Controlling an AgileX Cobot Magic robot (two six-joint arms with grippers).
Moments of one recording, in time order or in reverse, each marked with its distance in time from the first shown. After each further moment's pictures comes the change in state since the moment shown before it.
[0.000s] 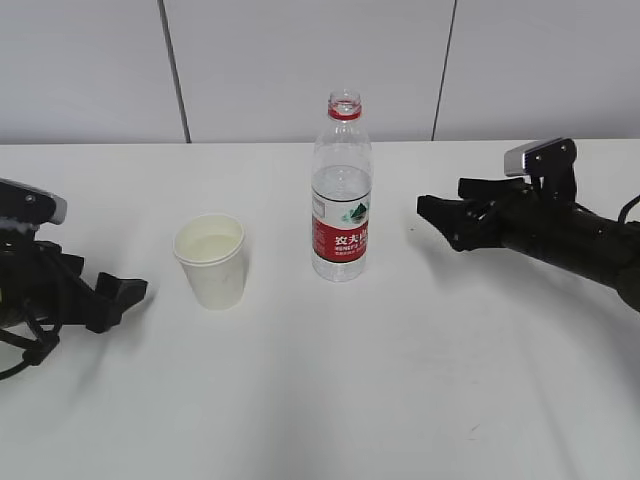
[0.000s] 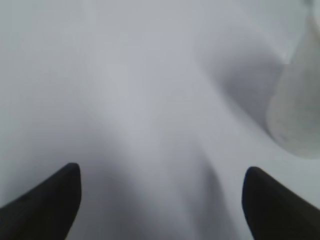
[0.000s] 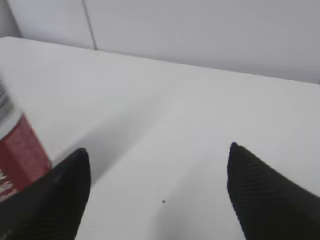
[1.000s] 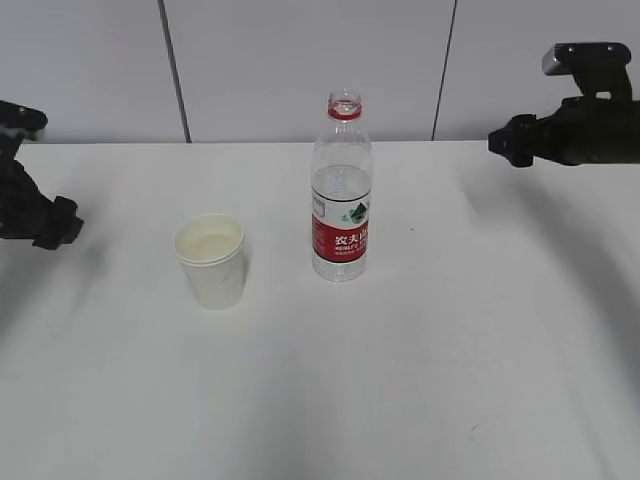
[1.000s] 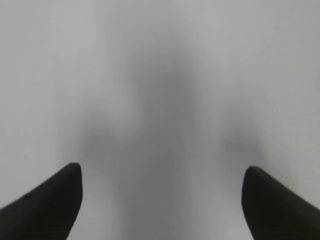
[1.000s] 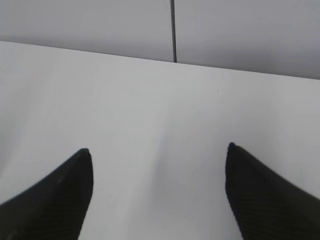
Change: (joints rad) left arm 0.016 0.001 -0.488 -0.066 0.852 0.013; right arm -0.035 -0.182 -0.305 -0.455 0.751 0.679
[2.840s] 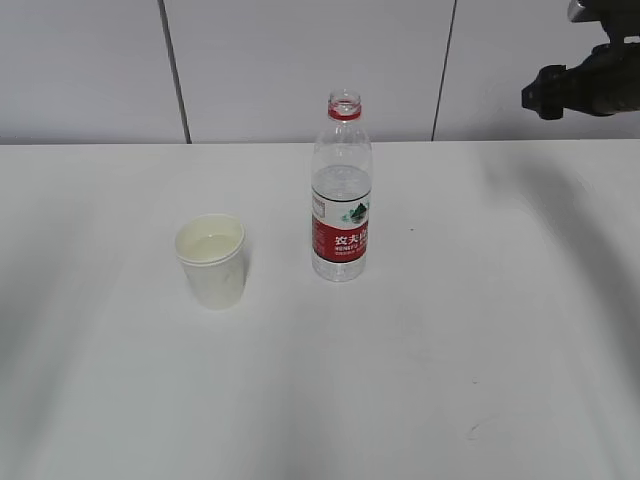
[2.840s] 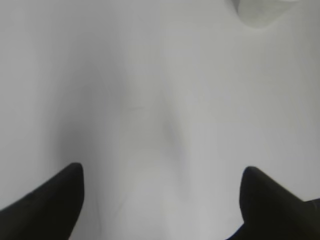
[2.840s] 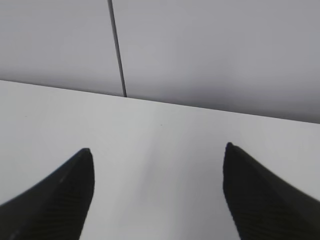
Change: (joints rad) left arm -0.032 -0.940 0.326 -0.557 0.700 0.371; right arm -0.021 -0.018 -0.168 -0.632 0.136 0.622
